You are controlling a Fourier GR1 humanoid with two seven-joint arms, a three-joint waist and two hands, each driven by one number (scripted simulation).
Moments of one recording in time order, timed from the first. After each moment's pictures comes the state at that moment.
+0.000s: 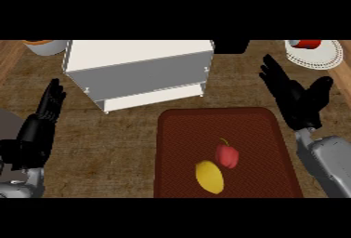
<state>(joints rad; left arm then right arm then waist) -0.07 0.42 -0.11 -1.63 0.11 0.27 0.01 -0.41 -0.50 0.33 -1.42 -0.44 -0.24 0.14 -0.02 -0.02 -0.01</state>
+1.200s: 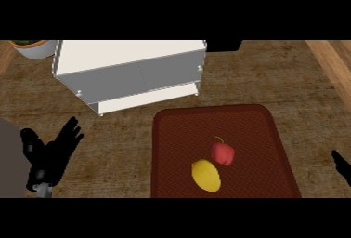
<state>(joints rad) 0.04 0.34 -0.08 -1.42 0.32 0.15 0.24 0.45 -0.82 0.44 -2.09 0.25 -0.91 0.33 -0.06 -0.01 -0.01</state>
